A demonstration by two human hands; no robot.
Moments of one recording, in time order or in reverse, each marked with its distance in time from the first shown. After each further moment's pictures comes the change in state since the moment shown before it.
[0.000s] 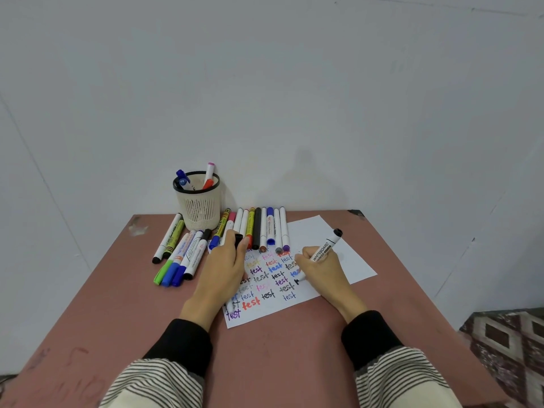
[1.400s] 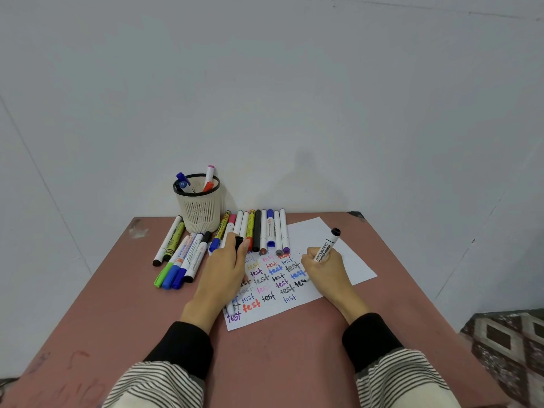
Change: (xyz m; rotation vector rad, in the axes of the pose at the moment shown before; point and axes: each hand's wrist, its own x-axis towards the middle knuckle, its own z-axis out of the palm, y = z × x) left_hand 0.000 0.002 0.000 0.044 -0.005 0.000; right_hand 0.000 -0.004 -0.004 -0.036 0.063 0.000
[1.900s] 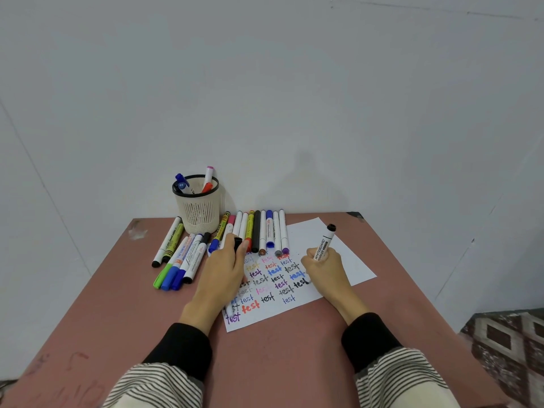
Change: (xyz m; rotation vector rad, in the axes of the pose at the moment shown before) left_hand 0.000 -0.001 0.000 -0.032 0.002 0.009; right_hand 0.003 -0.001 0.000 -0.023 0.018 0.075
